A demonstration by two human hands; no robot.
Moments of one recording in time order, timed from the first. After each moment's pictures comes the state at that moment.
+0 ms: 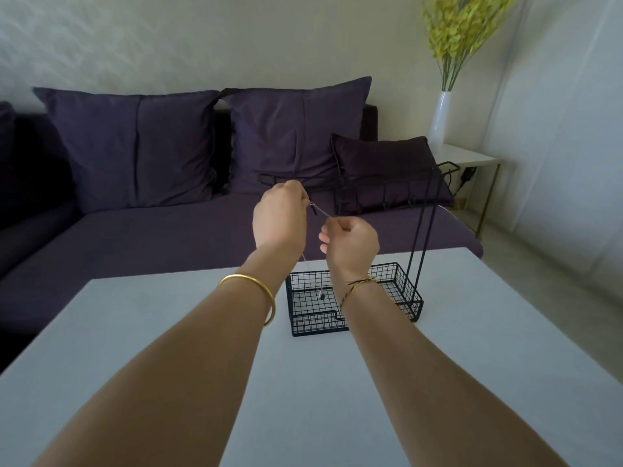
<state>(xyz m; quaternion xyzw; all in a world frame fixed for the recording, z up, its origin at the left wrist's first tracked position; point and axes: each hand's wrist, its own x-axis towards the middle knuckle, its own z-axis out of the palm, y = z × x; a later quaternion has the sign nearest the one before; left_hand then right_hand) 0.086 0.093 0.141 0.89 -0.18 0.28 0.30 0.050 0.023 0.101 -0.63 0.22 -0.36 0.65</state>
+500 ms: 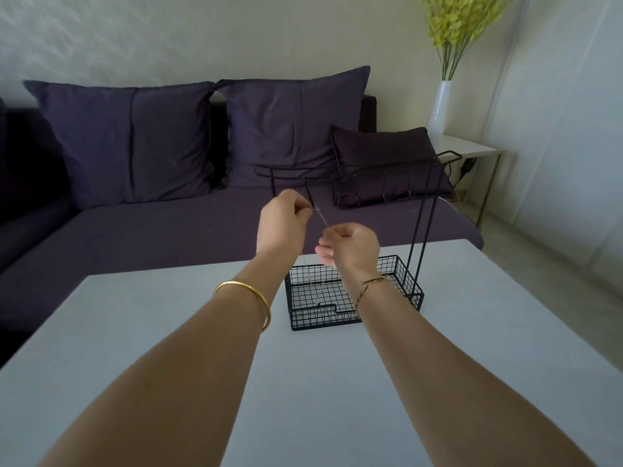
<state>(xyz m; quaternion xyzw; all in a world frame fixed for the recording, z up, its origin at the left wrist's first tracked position) 0.090 0.094 0.116 0.86 -0.18 0.18 0.43 0.045 0.004 0.083 -0.66 0.19 -0.24 0.68</state>
